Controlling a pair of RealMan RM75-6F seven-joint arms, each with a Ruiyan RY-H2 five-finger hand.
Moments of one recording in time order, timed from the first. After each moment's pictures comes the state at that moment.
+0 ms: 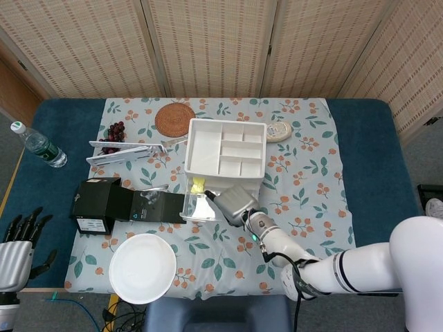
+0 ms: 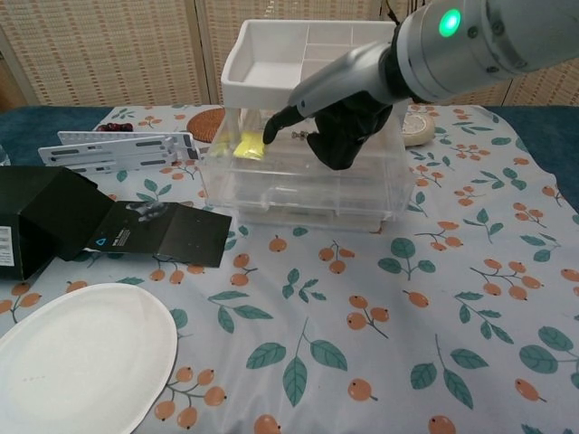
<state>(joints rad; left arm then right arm) -0.06 -1.15 -0.03 -1.64 1.52 1.54 0.07 1.55 -1.20 -0.03 -2.01 -0.17 0.88 -0.67</state>
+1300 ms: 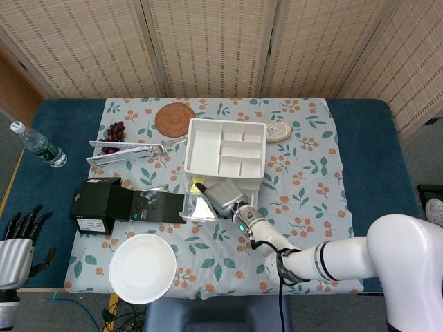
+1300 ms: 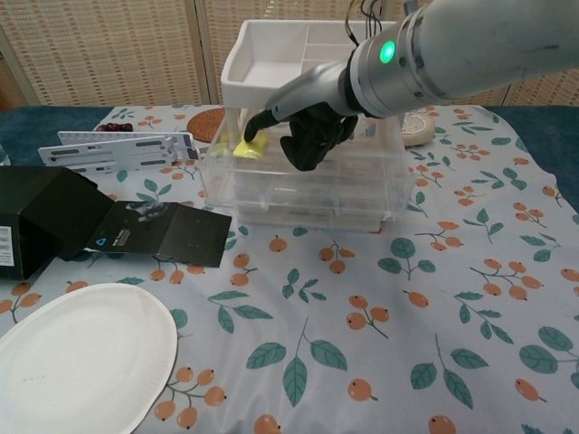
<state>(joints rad) -0.07 -1.15 -0.04 -1.66 1.51 1.52 0.10 1.52 -1.32 0.04 -1.83 -0.15 0.82 -0.65</state>
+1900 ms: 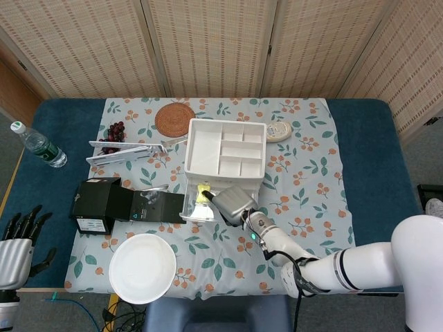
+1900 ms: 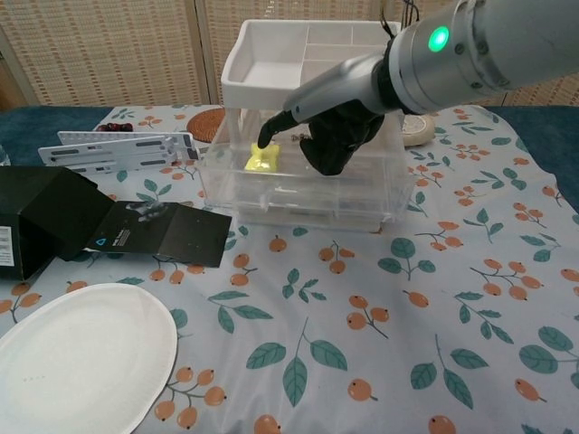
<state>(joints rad) -0.07 -1.15 -0.04 -1.66 1.51 1.52 0.10 1.48 -1.21 0.01 -1.99 -0.23 0.85 -0.64</state>
